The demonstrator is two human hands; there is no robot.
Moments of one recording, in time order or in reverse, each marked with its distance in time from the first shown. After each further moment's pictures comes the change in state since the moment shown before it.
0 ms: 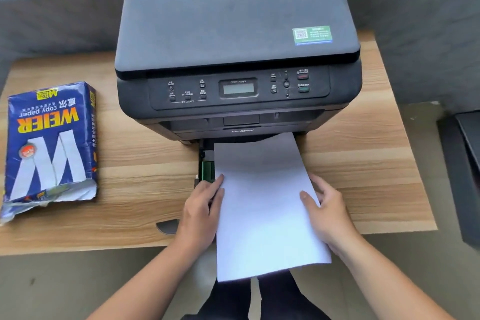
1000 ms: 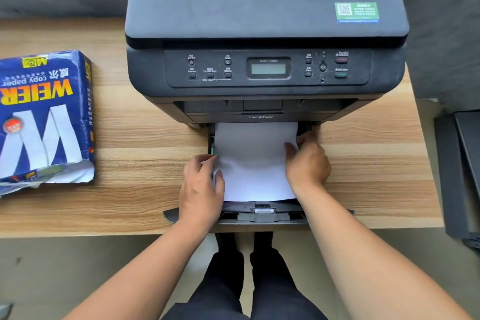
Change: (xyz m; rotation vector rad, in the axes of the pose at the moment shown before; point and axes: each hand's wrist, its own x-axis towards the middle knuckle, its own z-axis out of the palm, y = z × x) left_hand 0.020 -0.029 0.003 0.161 0.108 -0.099; right_hand 0.067 -0.055 0.082 -0.597 0.494 -0.142
